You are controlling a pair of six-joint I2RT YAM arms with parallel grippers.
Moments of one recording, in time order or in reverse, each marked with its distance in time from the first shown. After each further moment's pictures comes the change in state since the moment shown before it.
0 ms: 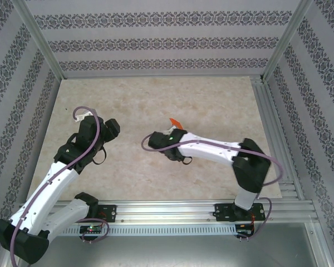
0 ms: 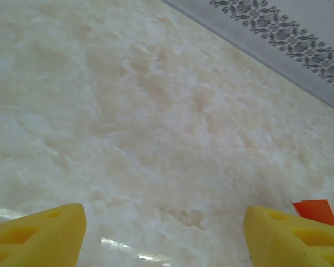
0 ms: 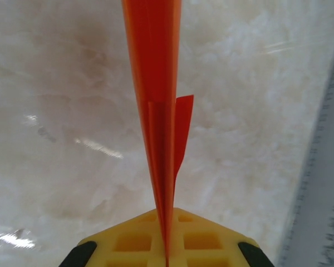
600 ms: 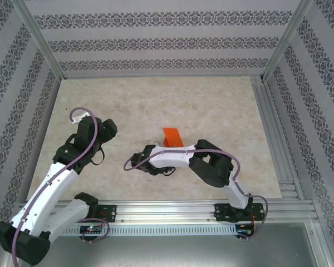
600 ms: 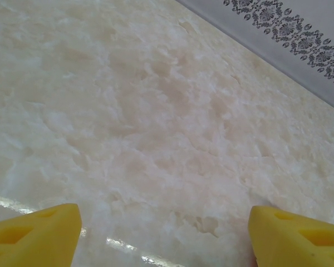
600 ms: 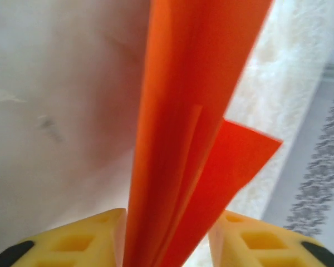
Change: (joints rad) left arm 0.029 -0.008 -0.007 -0.019 -0.008 -0.014; right arm 0.143 0.297 0.114 -0.039 0.001 0.016
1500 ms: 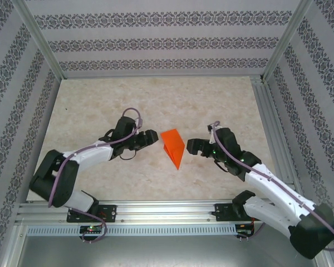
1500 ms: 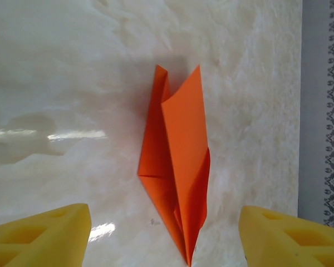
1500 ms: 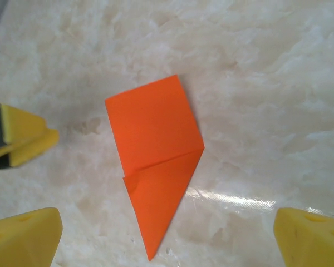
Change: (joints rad) left arm -0.135 0.632 -0.142 0.726 0.697 -0.083; right arm -0.663 -1.231 -0.901 0.887 -0.843 0.099
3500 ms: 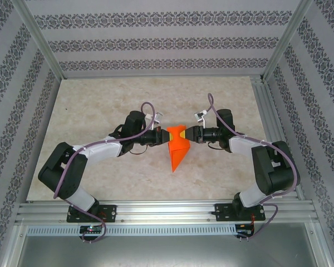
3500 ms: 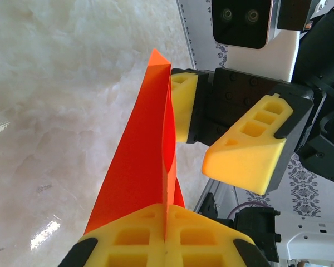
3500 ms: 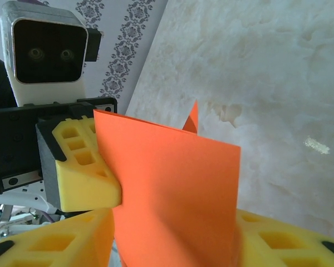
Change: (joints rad) left arm -0.075 0.072 0.097 0.201 0.315 0.008; right arm -0.283 0.686 0.119 0.597 -1.008 -0.053
